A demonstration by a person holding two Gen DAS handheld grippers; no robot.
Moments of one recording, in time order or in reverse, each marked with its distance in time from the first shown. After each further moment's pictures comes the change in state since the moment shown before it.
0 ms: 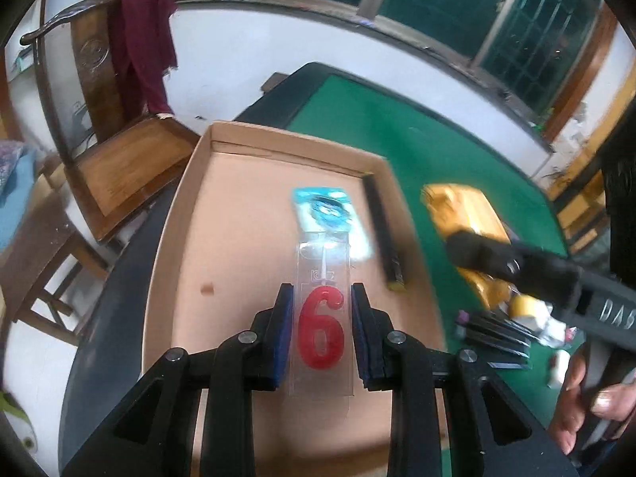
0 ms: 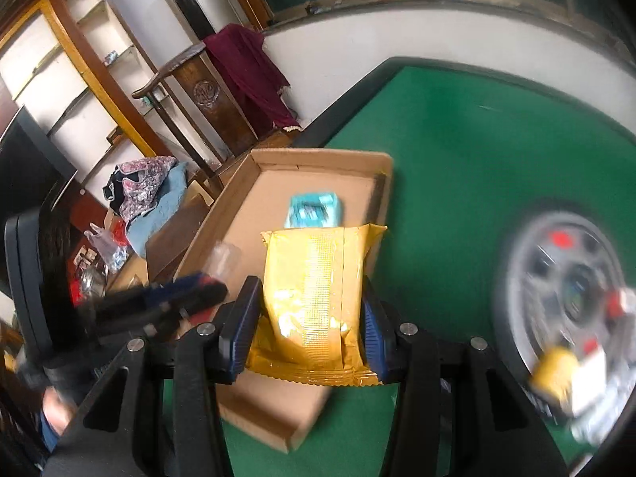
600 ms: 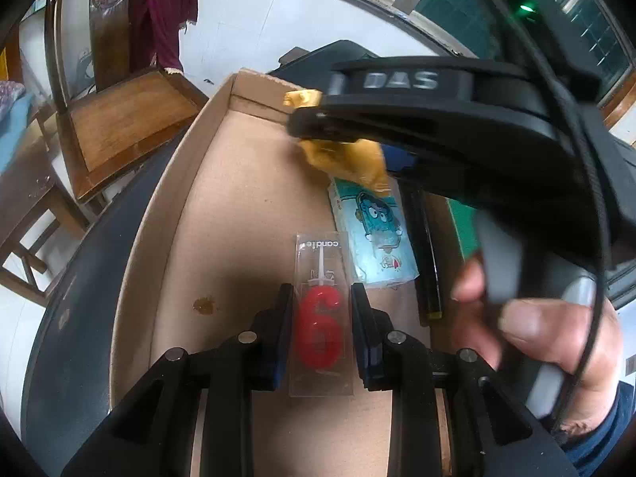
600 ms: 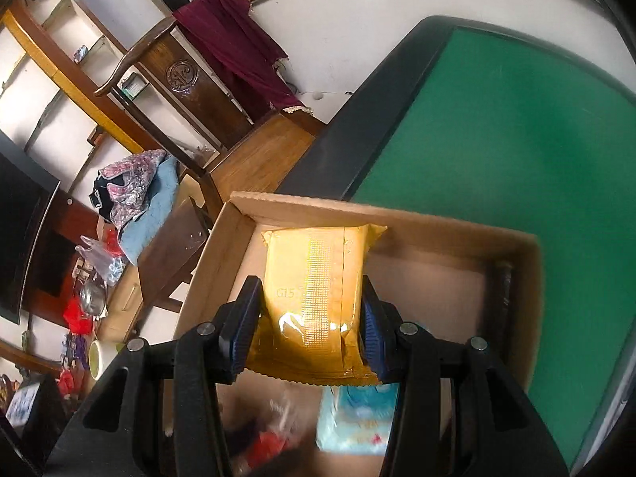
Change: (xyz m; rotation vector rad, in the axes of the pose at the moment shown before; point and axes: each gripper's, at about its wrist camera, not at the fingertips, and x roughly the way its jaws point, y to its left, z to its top) left arm 0.047 0.039 0.001 -0.150 0.055 -0.068; right arm 0.147 0.020 0.076 0.034 0.105 0.003
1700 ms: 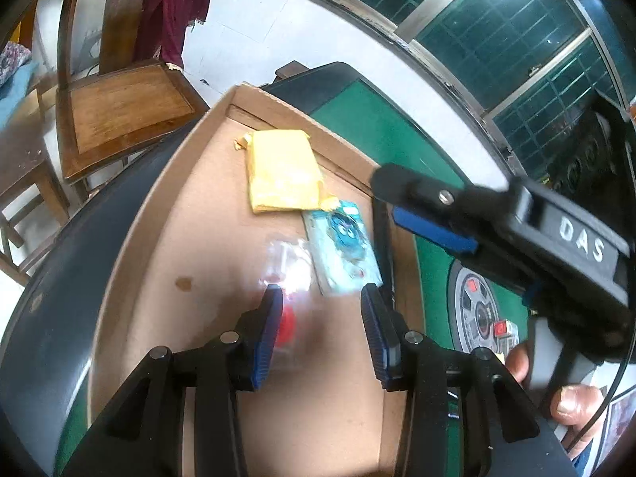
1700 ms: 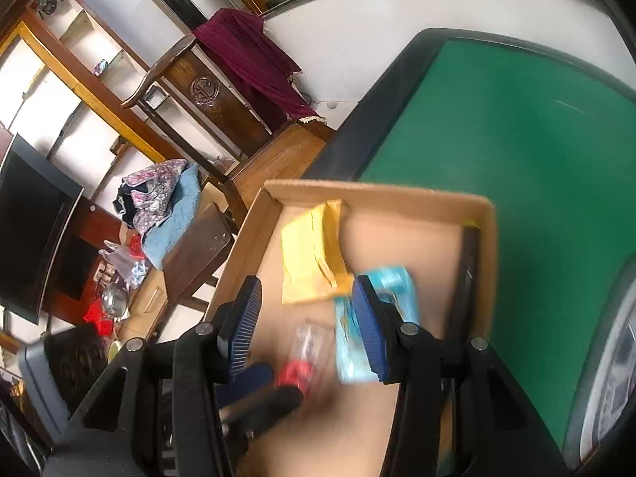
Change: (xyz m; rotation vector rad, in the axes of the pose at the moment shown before) left arm -0.024 -0.007 -0.004 -0.104 -0.058 -0.107; right arm -0.072 -0.013 -0.033 0.021 -0.037 0.089
